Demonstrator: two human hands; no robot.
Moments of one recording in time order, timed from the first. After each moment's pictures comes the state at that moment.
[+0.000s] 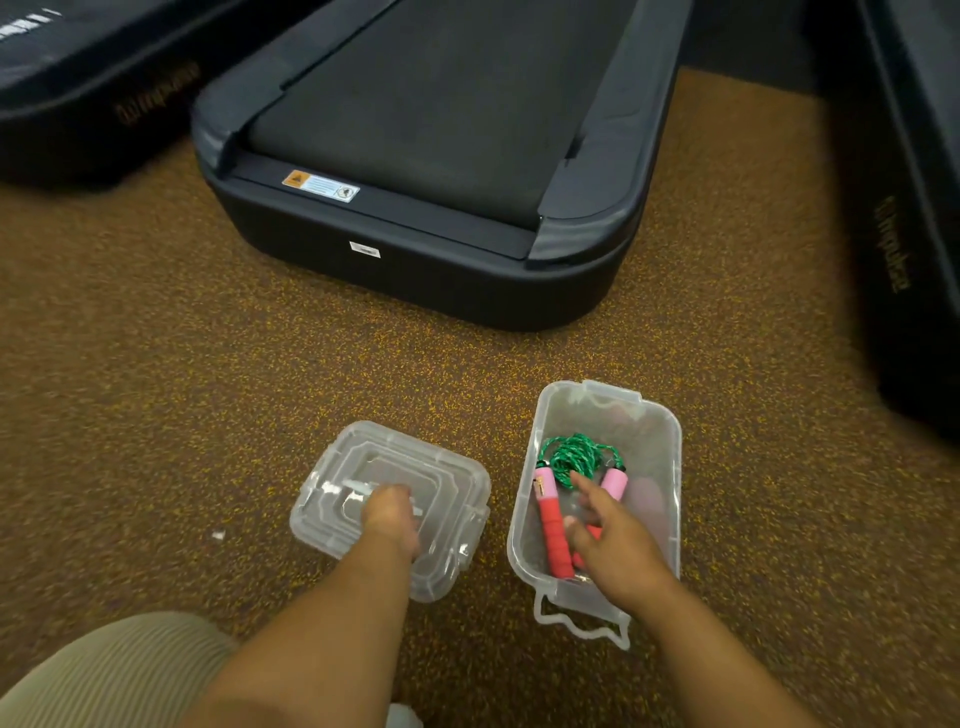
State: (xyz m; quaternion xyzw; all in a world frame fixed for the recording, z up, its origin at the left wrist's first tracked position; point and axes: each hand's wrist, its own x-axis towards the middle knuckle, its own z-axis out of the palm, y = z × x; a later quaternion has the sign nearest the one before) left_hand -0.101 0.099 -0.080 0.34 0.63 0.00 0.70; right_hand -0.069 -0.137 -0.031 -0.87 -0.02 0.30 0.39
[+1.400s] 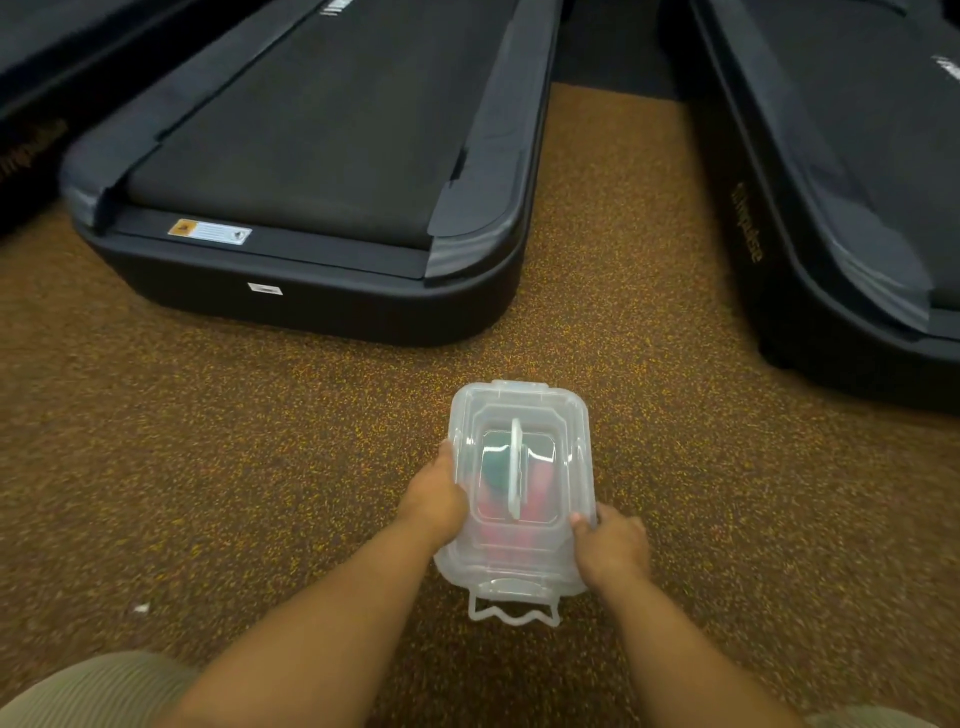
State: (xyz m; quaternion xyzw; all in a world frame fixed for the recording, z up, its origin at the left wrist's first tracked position) left_hand -0.050 0.002 -0.044 0.89 0.21 -0.21 0.33; right_hand -0.068 -0.194 -0.038 -0.90 0.26 0.21 0.29
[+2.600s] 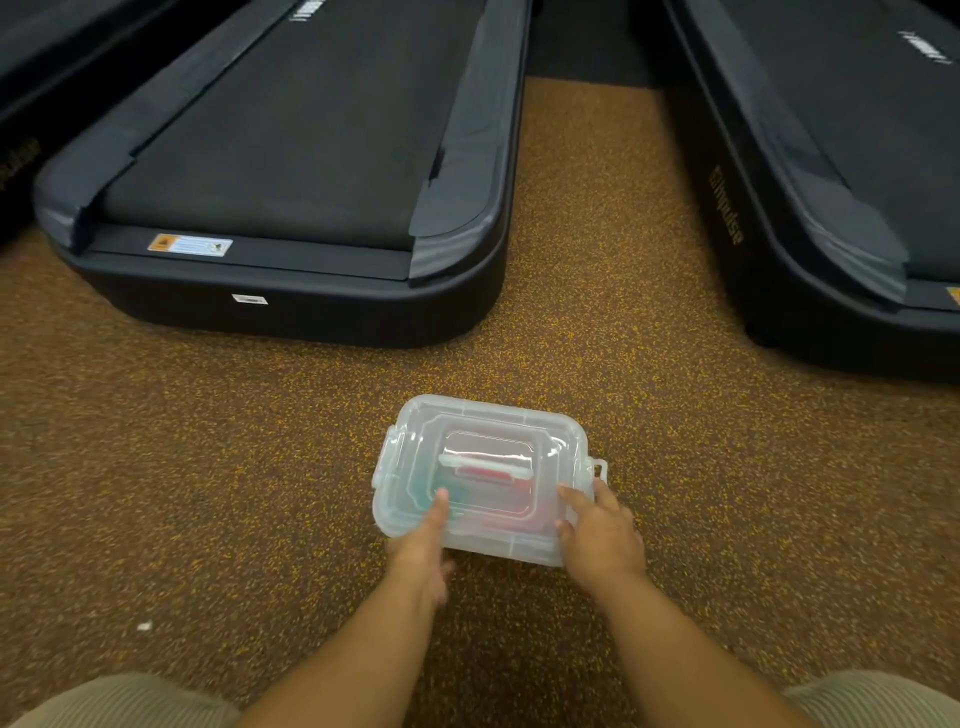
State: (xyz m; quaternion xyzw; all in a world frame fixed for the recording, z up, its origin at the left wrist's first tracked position) left_hand -0.098 -0.010 -0.060 0.42 0.55 -0.17 0.70; right_hand -0.080 -0.195 -0.034 -0.95 0.10 0.22 0.19
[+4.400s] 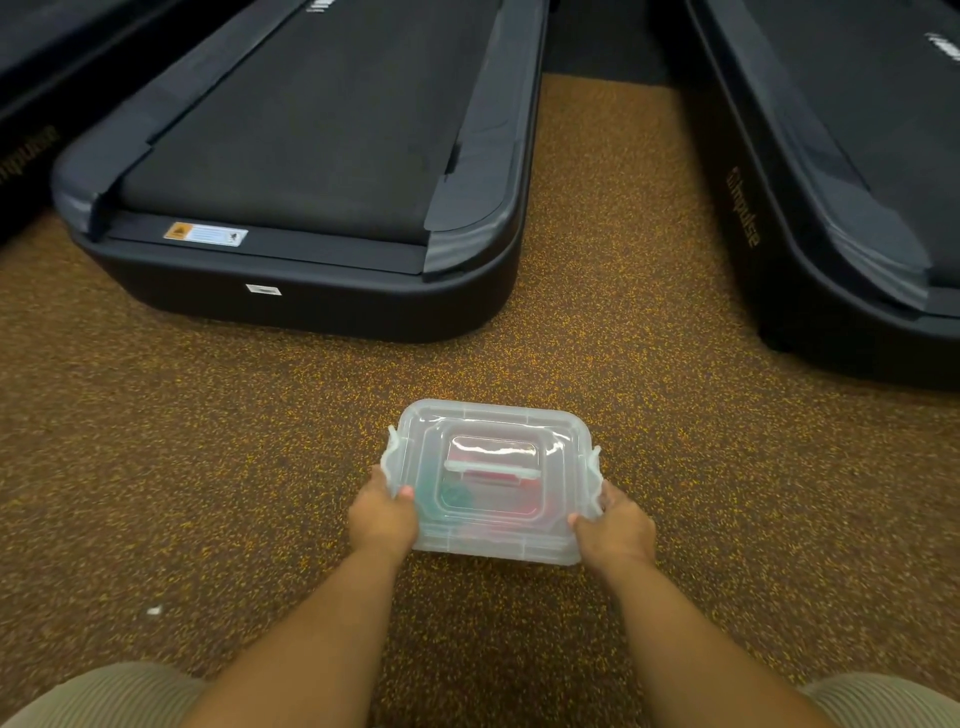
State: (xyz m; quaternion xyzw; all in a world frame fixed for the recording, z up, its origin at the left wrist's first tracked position) left_hand -0.087 0.042 -0.053 0.81 0.40 -0.10 0.42; right_hand -0.069 -0.190 -0.045 -0.90 0.25 0.17 0.32
